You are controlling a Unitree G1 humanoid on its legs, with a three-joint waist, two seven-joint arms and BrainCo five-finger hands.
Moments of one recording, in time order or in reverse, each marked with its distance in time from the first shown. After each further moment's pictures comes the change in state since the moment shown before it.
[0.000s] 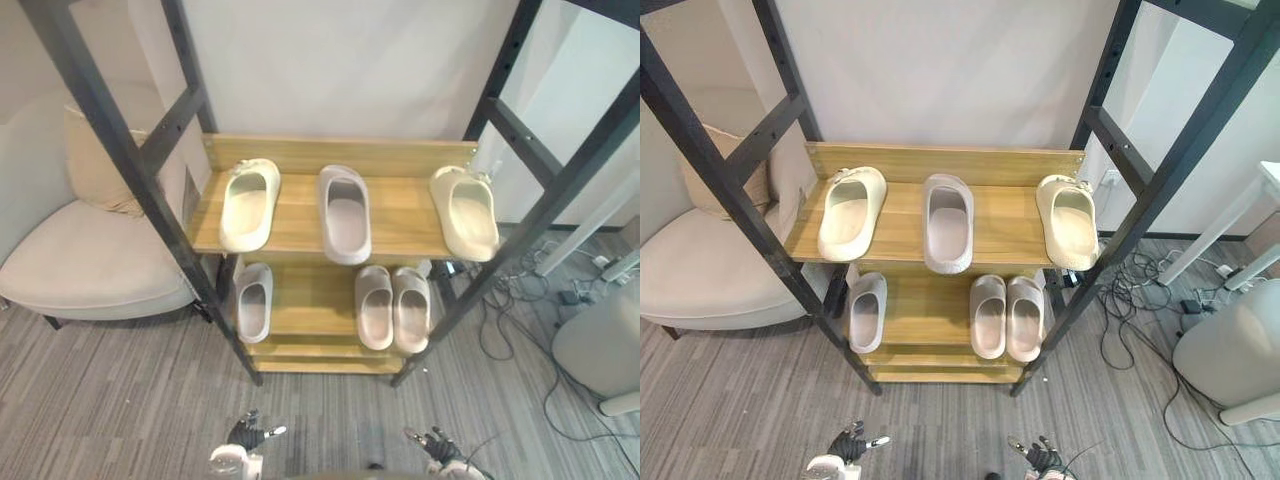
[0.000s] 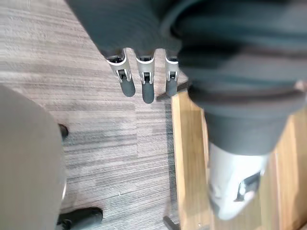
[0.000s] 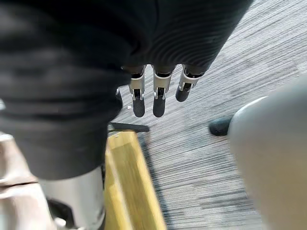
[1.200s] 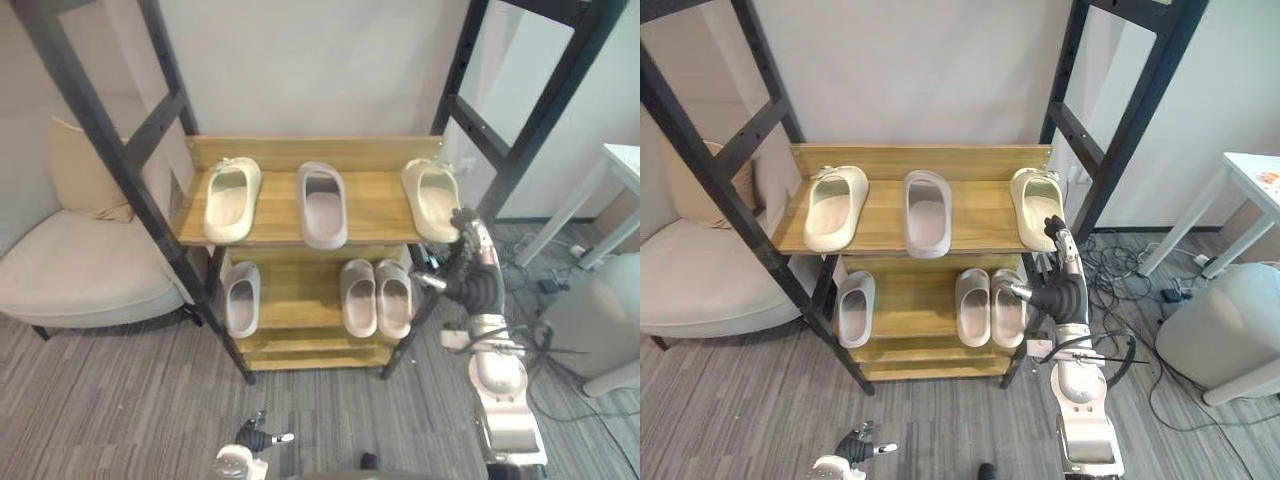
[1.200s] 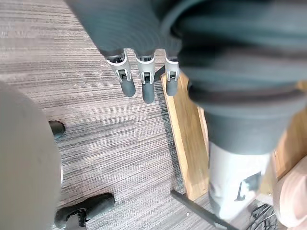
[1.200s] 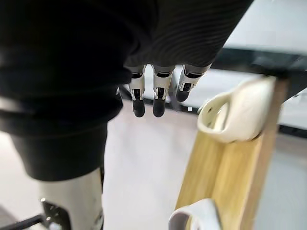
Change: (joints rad) left arm 0.016 0.010 -0.074 -0.057 0.076 -0.004 -0.022; right arm -0.085 -0.072 0.100 -1.211 -0.381 -0.073 -0.084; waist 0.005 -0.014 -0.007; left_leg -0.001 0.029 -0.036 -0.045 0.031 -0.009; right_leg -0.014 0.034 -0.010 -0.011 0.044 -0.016
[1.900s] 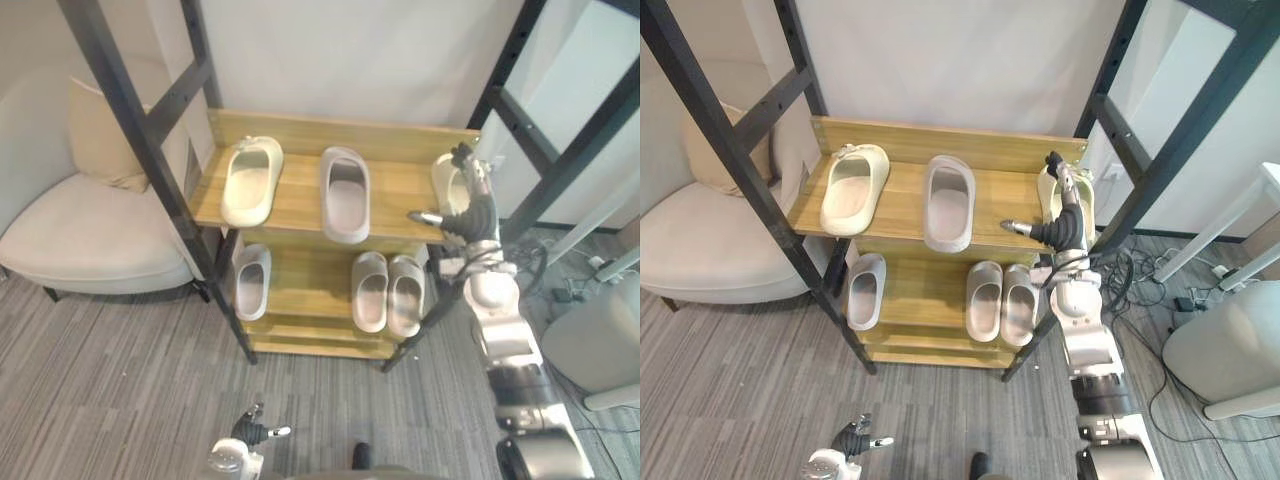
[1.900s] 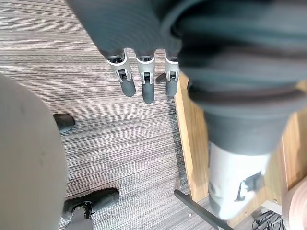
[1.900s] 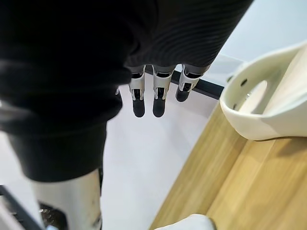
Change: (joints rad) left arm -0.007 0.017 -0.004 -0.015 0.000 0.000 -0.021; right arm -0.538 -0.200 0.024 0.494 -0.008 0.075 -0.078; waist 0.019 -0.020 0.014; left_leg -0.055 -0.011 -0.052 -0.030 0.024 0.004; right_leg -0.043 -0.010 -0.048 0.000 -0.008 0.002
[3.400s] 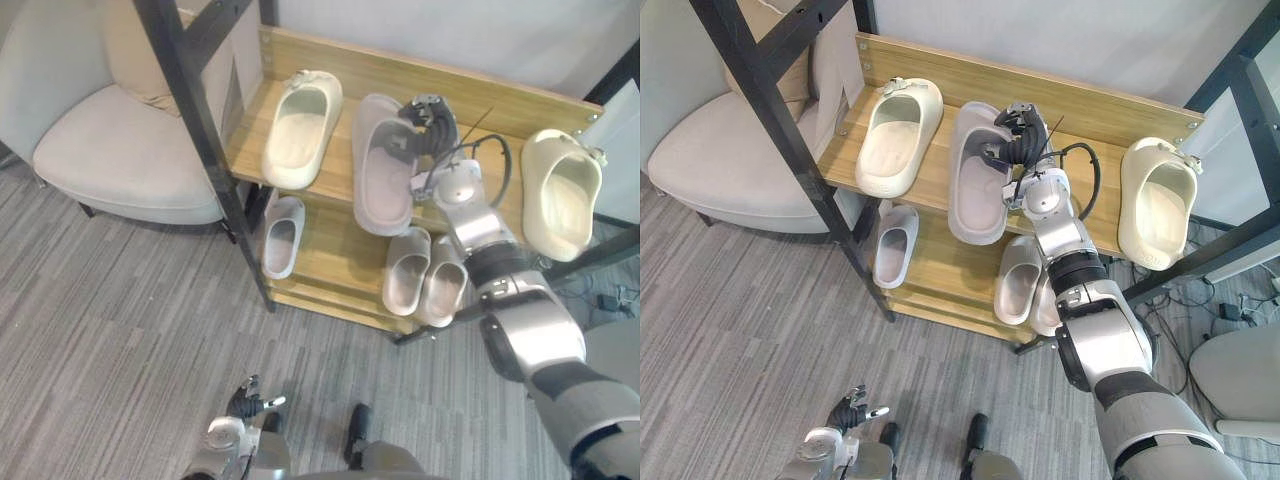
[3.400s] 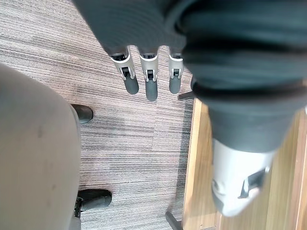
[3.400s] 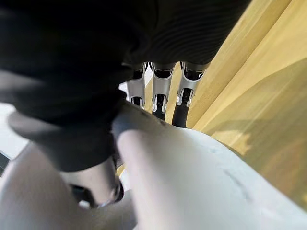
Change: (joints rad) left arm -0.031 0.025 0.005 -0.078 -0.117 -0.024 0.028; right arm -0.530 -0.007 0.162 0.551 0.049 0.017 0.025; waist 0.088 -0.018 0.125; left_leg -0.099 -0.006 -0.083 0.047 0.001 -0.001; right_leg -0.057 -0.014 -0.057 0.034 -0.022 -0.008
